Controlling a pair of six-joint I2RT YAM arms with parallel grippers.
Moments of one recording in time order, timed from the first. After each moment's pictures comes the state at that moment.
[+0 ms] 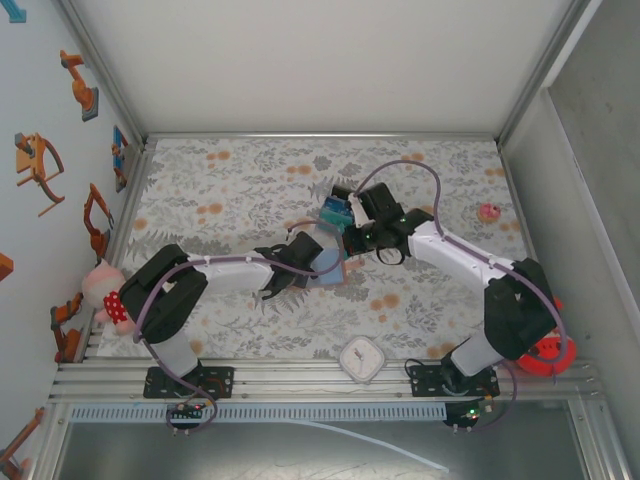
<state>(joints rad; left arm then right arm) -0.91 1.72 0.89 -0.31 -0.41 -0.43 0.61 1.53 1.10 -0.53 -0.21 0.28</state>
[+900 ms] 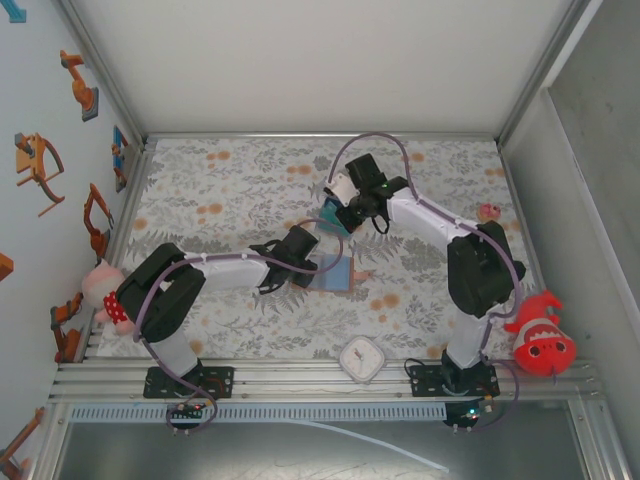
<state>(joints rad) -0.87 1.71 0.88 -0.22 -0.19 -0.27 0.54 1.85 1.43 -0.60 -0.17 -0.30</state>
